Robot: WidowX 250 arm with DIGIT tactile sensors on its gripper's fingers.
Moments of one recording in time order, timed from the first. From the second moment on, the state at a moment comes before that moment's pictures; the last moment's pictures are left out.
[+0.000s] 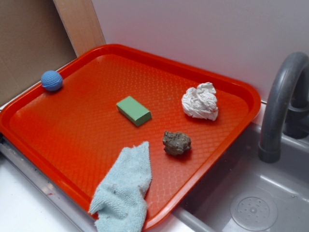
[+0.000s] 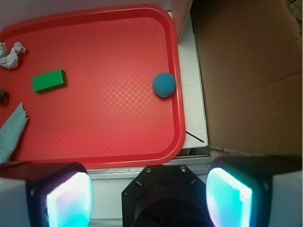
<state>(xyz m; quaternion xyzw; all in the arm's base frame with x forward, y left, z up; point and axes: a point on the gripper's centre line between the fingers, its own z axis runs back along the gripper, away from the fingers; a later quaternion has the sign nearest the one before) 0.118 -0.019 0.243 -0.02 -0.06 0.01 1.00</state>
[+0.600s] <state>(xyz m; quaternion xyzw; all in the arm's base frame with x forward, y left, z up) 0.137 -0.051 0.231 -0.02 -0.06 -0.09 0.99</state>
